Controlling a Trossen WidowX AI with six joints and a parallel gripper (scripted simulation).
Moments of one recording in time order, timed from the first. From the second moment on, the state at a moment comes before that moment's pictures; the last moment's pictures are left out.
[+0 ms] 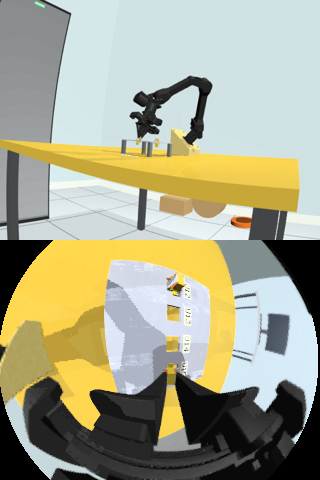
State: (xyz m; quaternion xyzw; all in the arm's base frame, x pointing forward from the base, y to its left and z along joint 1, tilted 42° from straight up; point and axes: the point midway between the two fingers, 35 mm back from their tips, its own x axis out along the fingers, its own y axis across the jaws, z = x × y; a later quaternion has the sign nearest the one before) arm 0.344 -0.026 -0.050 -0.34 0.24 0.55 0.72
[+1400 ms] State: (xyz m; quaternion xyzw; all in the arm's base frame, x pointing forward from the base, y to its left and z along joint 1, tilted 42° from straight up) arm 0.342 -0.026 -0.050 -0.35 0.23 0.54 0.73
